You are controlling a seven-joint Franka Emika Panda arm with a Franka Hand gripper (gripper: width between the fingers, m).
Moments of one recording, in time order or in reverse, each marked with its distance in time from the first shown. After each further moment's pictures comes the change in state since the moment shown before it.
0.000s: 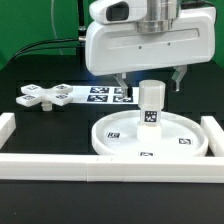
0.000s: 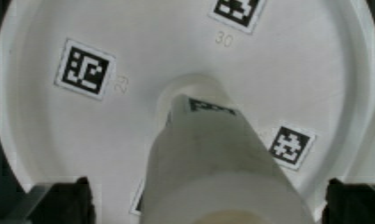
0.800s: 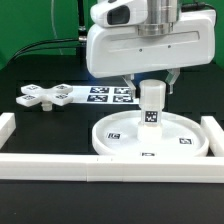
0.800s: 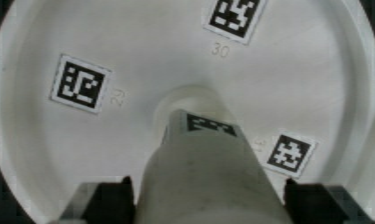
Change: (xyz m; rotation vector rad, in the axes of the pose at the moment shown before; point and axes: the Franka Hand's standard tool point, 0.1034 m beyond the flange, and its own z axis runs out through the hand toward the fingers) arm 0.002 -0.002 0.000 0.005 -0.015 0.011
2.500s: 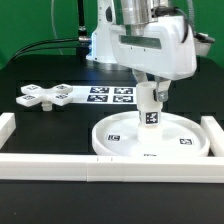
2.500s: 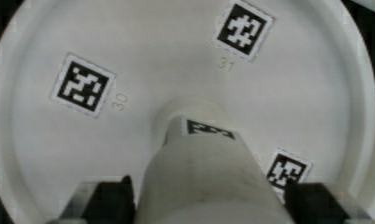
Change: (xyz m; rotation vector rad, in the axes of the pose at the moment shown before) arm 0.002 0.000 0.002 0.181 0.057 1.542
